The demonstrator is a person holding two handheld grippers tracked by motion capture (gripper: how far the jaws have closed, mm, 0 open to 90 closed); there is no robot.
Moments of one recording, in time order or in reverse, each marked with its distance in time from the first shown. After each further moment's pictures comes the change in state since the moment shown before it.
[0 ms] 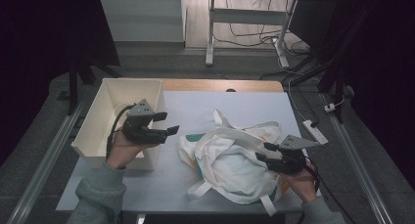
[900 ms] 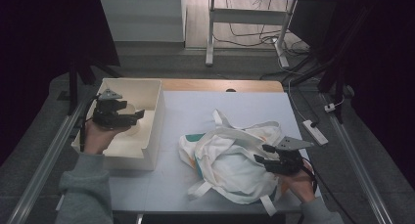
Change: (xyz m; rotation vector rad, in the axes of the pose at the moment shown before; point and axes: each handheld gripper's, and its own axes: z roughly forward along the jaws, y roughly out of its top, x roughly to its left) left arm 0.092 -0.032 -0.022 0.083 0.320 -0.221; right arm 0.001 -0.006 0.008 0.039 0.002 -0.006
